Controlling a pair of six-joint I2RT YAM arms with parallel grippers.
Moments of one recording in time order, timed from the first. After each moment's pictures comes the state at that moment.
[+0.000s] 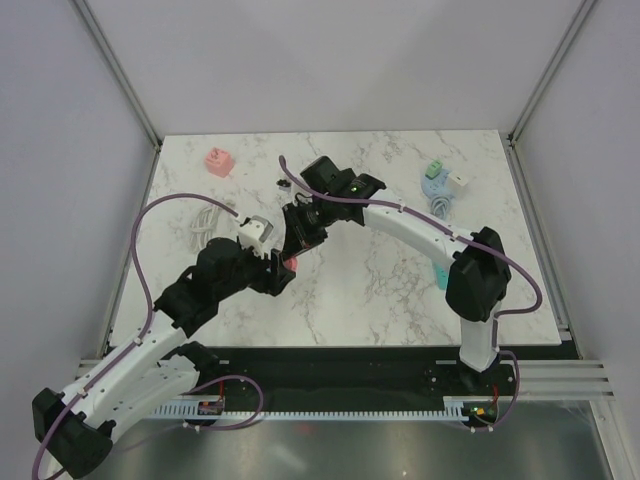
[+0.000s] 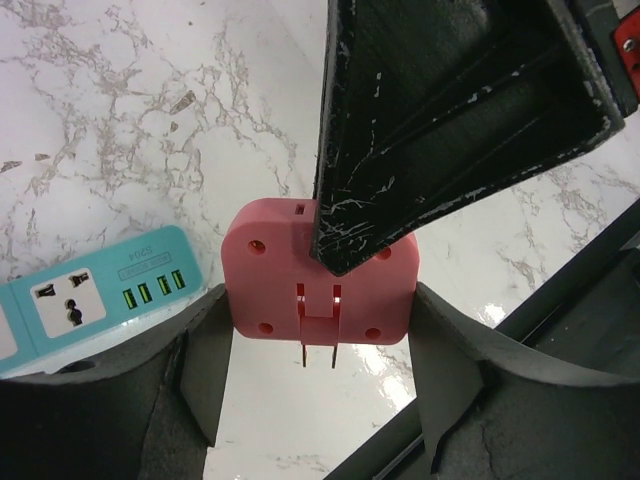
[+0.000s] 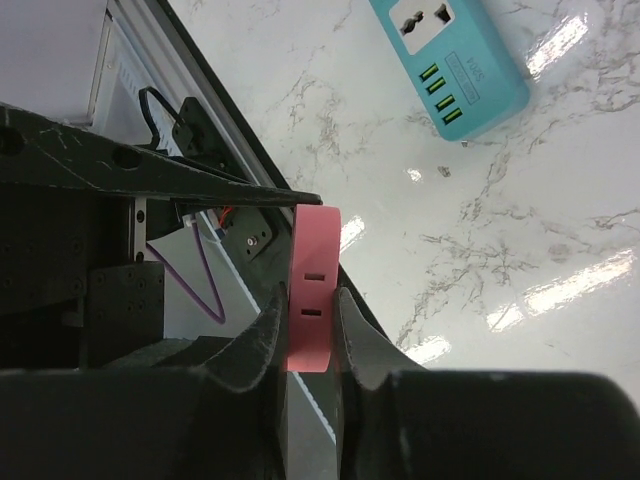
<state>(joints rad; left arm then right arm) -0.61 0.75 0.62 -0.33 0.11 -0.23 0.81 1.92 1.76 -0.74 -0.58 0.41</state>
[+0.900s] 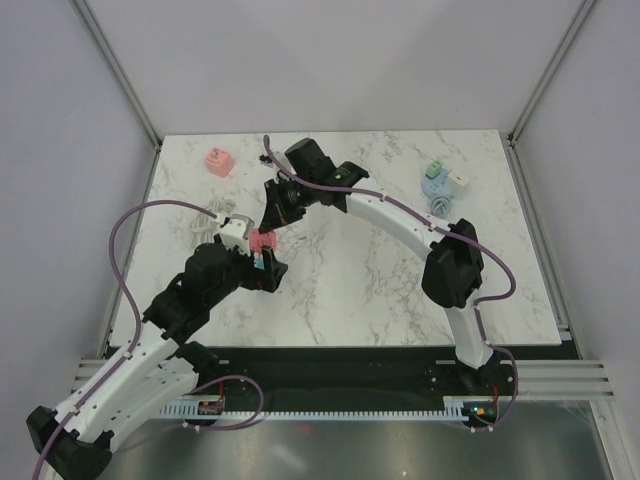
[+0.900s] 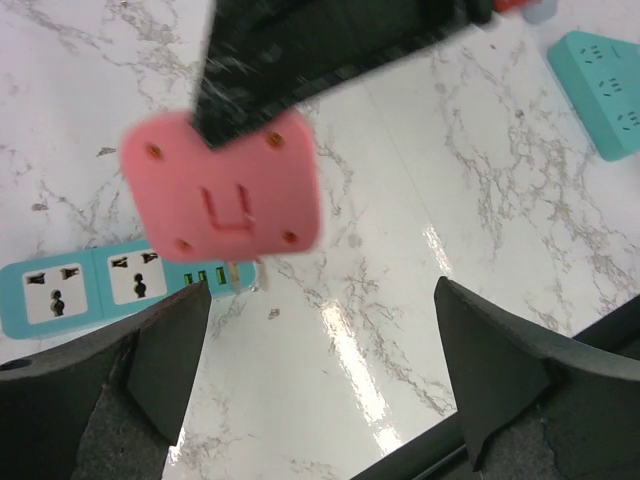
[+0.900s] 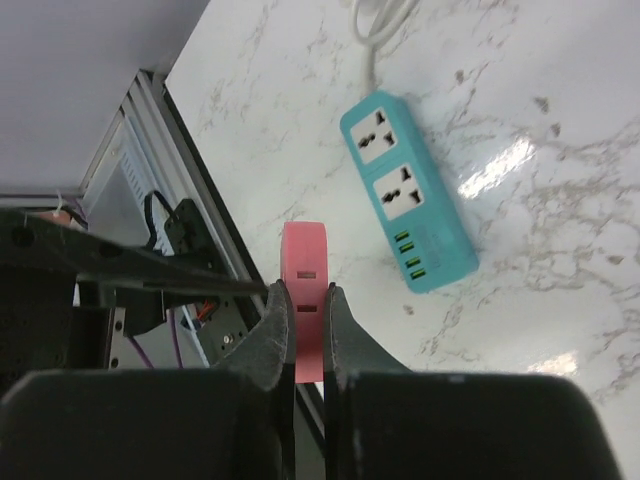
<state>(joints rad) -0.60 0.66 0.61 -0.37 -0.06 -0.29 0.81 2.09 2.01 -0.66 -0.54 0.38</state>
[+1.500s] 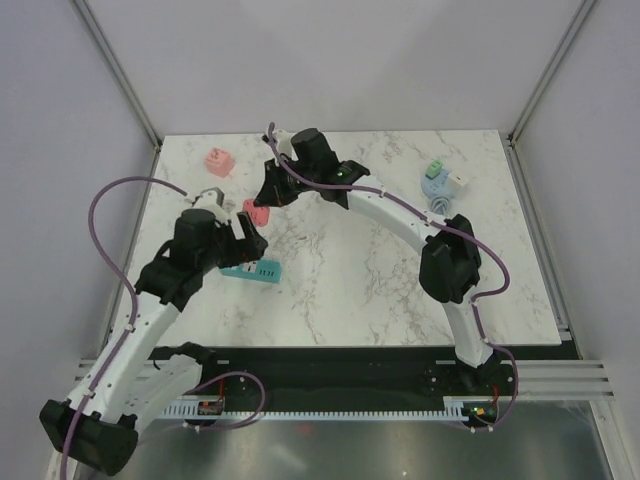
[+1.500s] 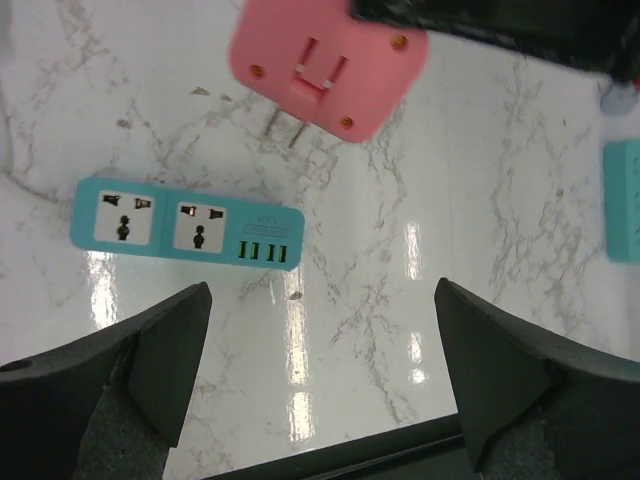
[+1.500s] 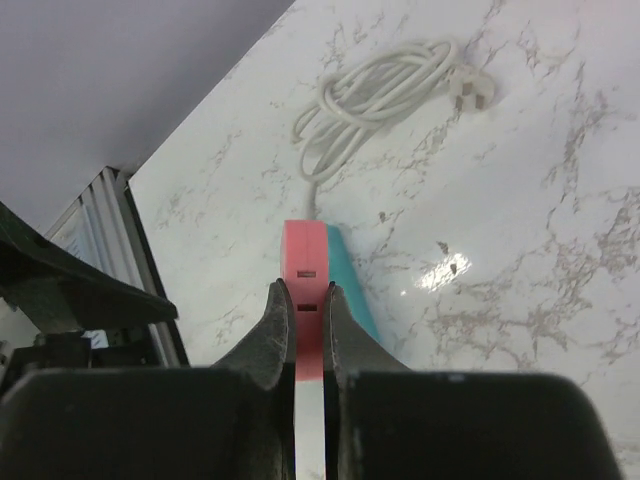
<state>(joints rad) -0.41 0.84 0.84 -0.61 -0.05 -0.46 0.76 2.14 2.03 -0.39 -0.48 0.32</state>
